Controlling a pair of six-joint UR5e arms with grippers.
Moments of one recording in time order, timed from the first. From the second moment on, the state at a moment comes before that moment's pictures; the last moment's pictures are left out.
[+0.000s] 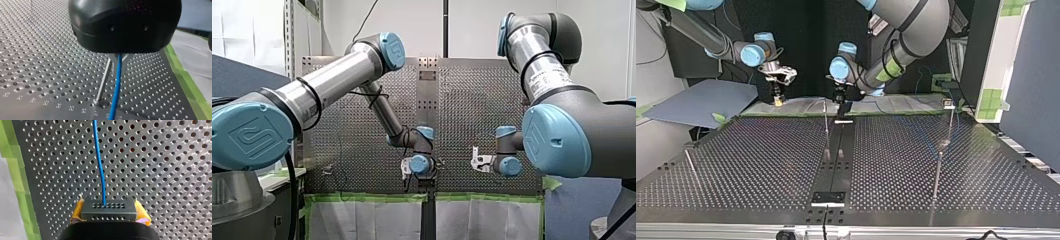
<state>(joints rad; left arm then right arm) -0.60 -2.54 -1.45 -2.50 -1.92 -1.75 1.84 -0.74 1.80 -0.91 1.39 1.63</state>
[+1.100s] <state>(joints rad) -0.56 -2.55 -1.38 -2.55 -1.88 -1.75 1.80 -0.73 1.78 -0.90 1.43 1.64</state>
